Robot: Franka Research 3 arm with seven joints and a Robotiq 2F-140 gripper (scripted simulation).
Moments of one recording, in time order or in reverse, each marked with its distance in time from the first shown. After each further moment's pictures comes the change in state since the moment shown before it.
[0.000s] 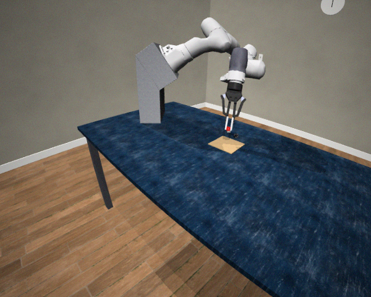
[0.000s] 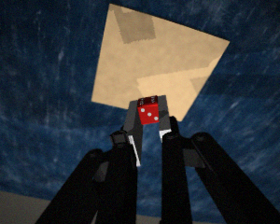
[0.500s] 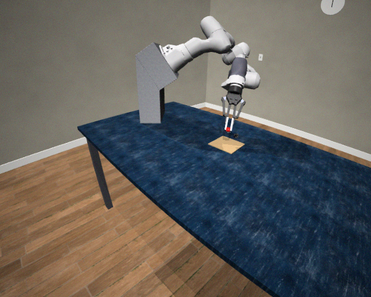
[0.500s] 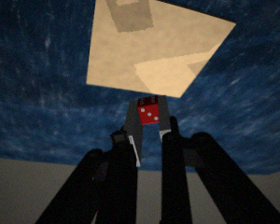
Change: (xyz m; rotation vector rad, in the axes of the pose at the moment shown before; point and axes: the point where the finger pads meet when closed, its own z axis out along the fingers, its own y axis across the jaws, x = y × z) arm 0.003 0.000 0.005 0.024 -0.272 0.013
